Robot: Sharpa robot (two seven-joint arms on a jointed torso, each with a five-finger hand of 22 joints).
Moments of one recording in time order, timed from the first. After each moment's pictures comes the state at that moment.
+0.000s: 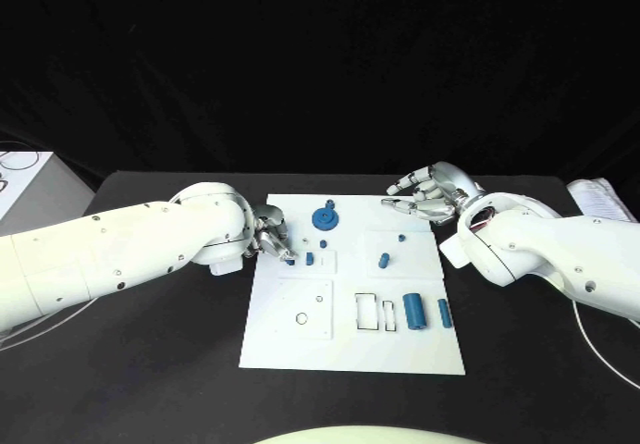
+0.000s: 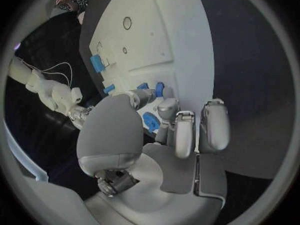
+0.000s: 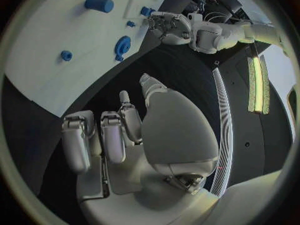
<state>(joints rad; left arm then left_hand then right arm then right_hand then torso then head) 1.34 -0.69 -0.12 1.43 -1.07 0.15 -0.53 1.19 -0.22 0.72 0.24 0.25 0.91 0.06 0.65 0.86 1.29 -0.02 1.19 0.94 1.47 -0.07 1.57 1.31 0.08 1.37 0.04 1.44 1.31 1.32 -0.89 -0.15 1.61 -0.80 -0.57 -0.12 1.35 -0.17 0.20 0.28 0.18 0.88 0.16 0.24 0.26 1.38 0.08 1.36 1.31 1.47 0.00 1.55 1.31 0.01 1.47 0.11 1.57 1.31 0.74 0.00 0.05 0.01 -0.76</state>
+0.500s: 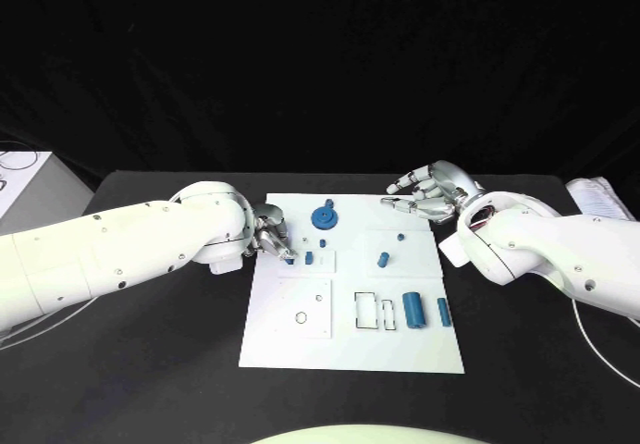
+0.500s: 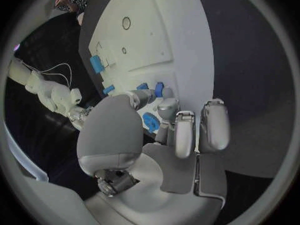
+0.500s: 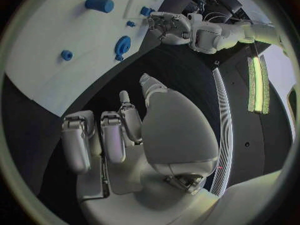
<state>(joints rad) 1.34 -0.68 -0.12 1.43 -1.08 0.15 -0.53 1.17 -0.21 0.72 0.24 0.25 0.92 0.05 0.66 0.90 1.29 -0.02 1.18 0.93 1.47 -0.07 1.57 1.31 0.08 1.37 0.04 1.44 1.30 1.32 -0.89 -0.15 1.61 -0.80 -0.57 -0.12 1.35 -0.17 0.20 0.28 0.18 0.88 0.16 0.24 0.26 1.38 0.08 1.35 1.31 1.47 0.00 1.55 1.31 0.01 1.47 0.11 1.57 1.31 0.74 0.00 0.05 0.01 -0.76</state>
